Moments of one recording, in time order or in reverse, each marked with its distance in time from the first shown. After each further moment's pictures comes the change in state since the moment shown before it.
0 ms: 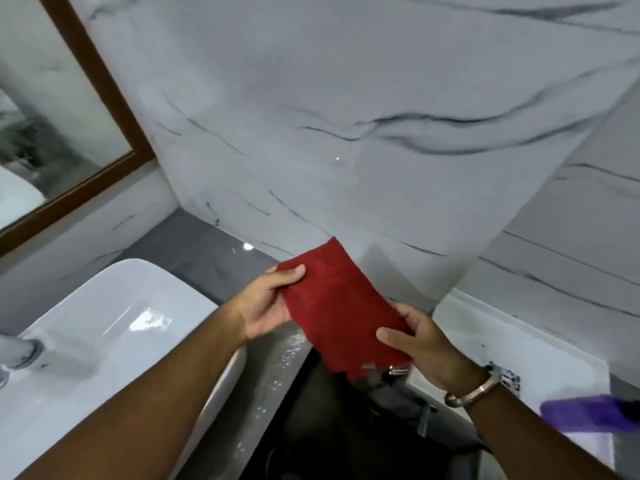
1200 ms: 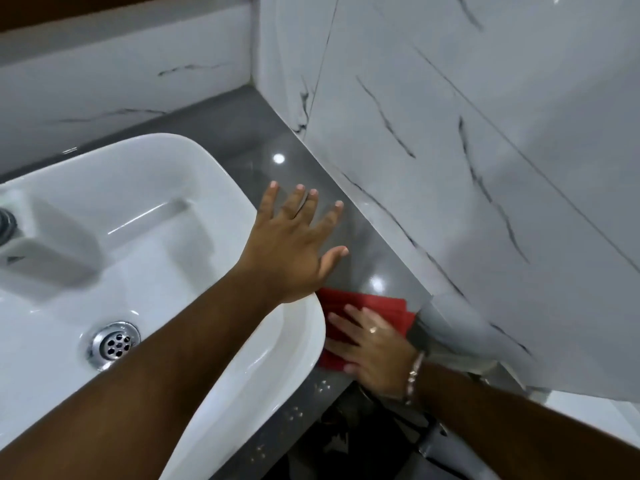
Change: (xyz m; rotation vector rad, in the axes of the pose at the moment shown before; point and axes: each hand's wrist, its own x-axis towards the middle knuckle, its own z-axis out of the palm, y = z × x) left_hand 0.009 -0.017 -0.202 1.970 0.712 0.257; right_hand 0.185 0.184 0.093 -1.779 -0.790 -0.679
